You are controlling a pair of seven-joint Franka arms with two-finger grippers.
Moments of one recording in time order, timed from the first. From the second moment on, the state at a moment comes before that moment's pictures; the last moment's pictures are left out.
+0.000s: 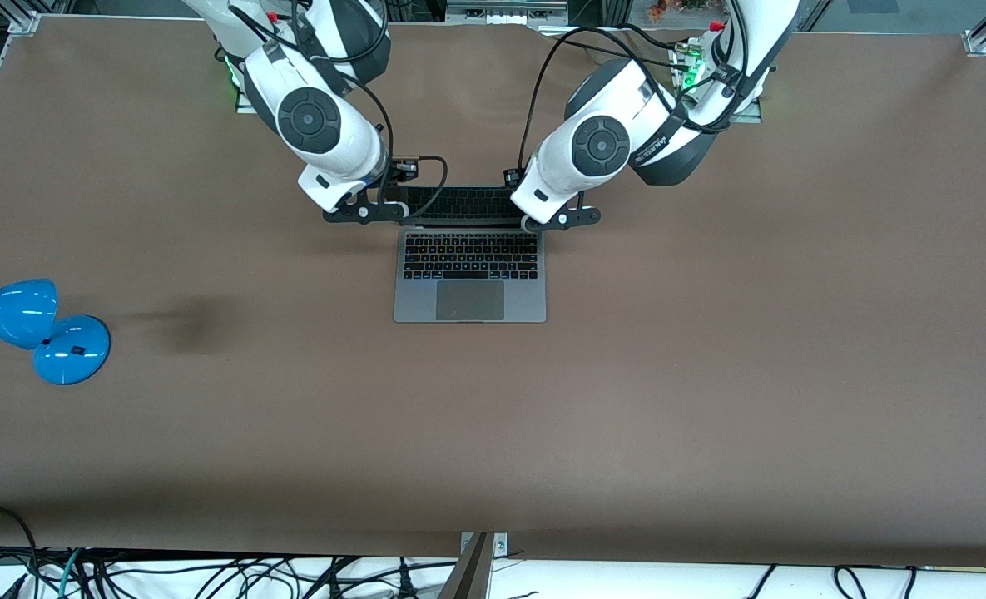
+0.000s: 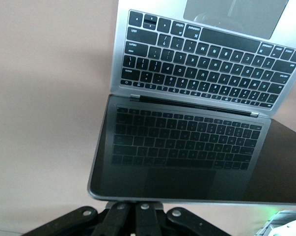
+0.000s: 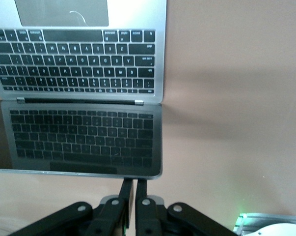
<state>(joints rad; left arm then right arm) -0.19 0.37 -0.59 -1.87 -0.27 2.00 -0.84 0.02 0.19 0.62 -1.98 0.13 1.89 0.57</state>
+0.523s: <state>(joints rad) -0.19 0.40 -0.58 -1.85 -0.27 2.00 -0.84 0.00 0.22 0.62 -1.98 0.13 1.96 0.54</state>
